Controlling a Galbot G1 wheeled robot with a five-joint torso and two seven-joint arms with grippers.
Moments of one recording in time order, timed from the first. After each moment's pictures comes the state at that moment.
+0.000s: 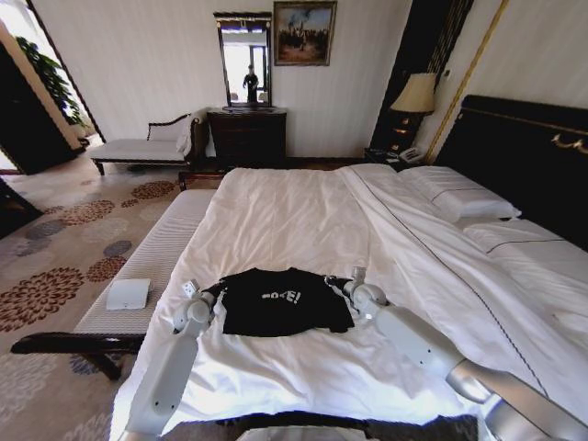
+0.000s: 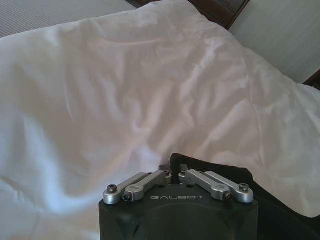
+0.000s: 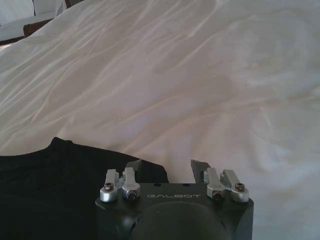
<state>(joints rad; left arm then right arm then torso) 0.99 -1.27 -0.43 -1.55 -0.97 0.47 -0.35 -0.60 0.94 -0.25 1.30 1.17 -0.31 0.24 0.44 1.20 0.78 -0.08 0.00</state>
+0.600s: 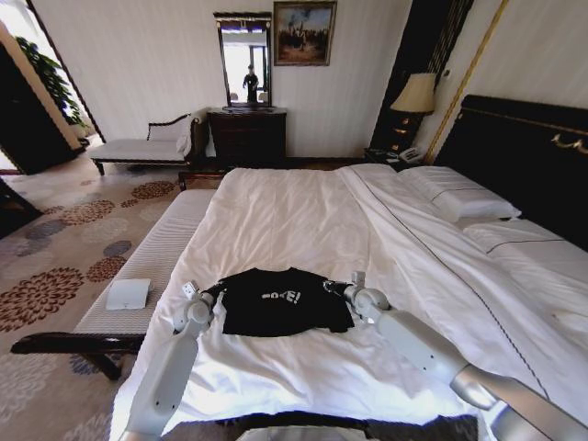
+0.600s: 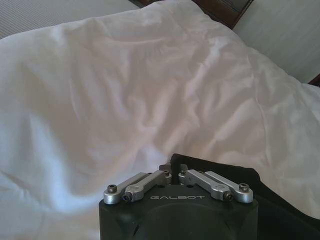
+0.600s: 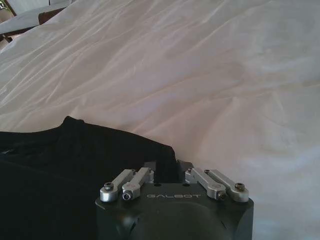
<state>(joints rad) 0.98 -1.28 -0.43 -1.54 -0.97 0.46 -0.35 -0.63 0.92 -0.24 1.32 1.14 -0.32 0.17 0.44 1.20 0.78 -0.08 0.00</state>
